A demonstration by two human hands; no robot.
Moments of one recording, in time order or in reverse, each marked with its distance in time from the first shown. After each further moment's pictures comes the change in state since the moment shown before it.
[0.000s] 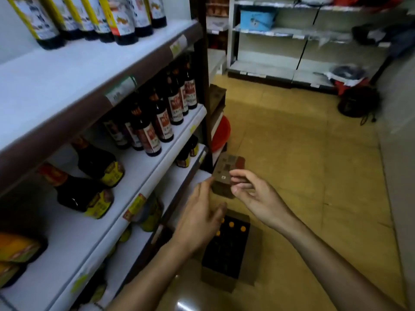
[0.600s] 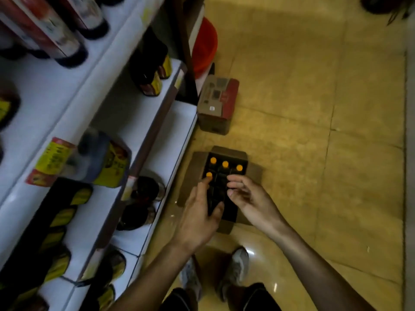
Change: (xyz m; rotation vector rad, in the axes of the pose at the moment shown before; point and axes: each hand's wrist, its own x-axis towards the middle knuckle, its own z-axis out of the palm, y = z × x) left_hand -0.015 -0.186 0.201 -0.059 -0.299 -0.270; right_hand -0.004 0.261 0.124 0.149 -0.013 0.430
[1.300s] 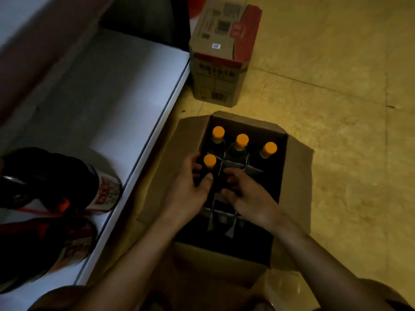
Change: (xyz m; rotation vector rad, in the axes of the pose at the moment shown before) left_hand 0.228 -0.282 0.182 -0.254 0.052 -0.105; right_hand 0.266 0.294 0.125 -0.364 -0.077 -0.016
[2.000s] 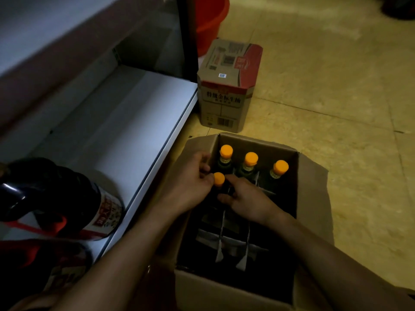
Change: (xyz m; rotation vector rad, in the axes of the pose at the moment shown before) left_hand 0.046 0.002 -0.022 0.157 -0.018 0.157; right_hand 0.078 0.024 0.014 -0.213 0.010 -0.172
